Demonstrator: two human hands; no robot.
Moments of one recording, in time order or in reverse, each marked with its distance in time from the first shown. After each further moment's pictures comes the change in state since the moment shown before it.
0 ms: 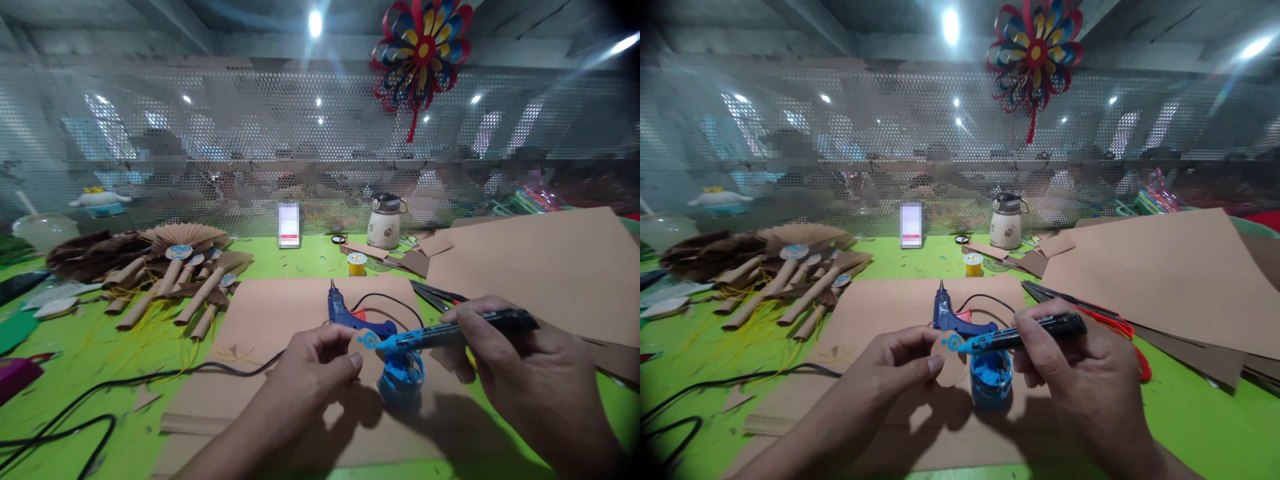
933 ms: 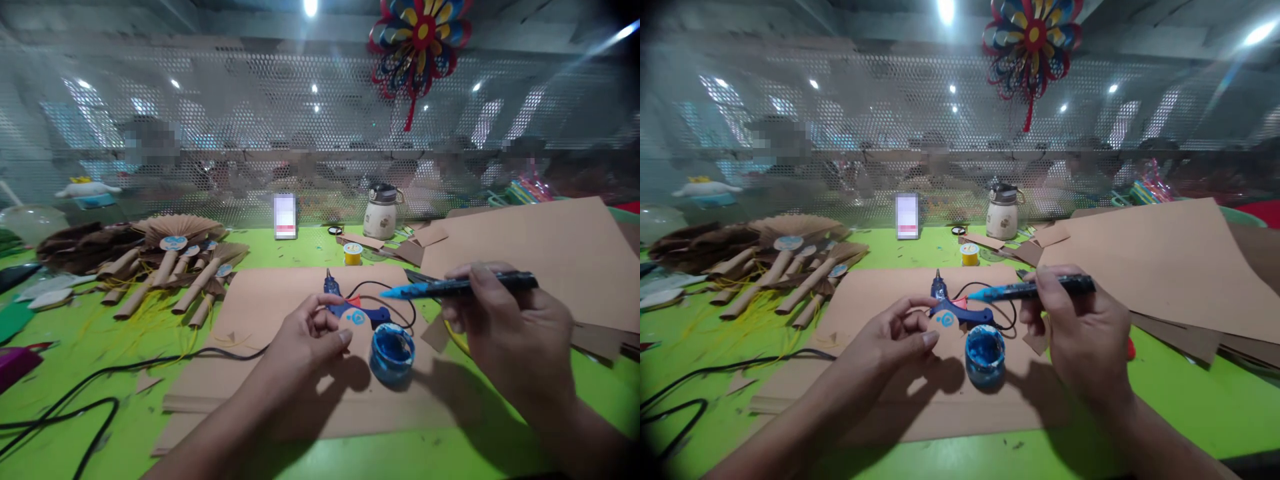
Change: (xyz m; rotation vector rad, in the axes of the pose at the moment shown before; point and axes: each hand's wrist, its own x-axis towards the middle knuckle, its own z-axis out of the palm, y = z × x) left_hand 0.010 -0.005 -0.004 -0.052 0.119 0.074; right_hand 0.020 0.012 -0.006 0.141 0.016 -0.140
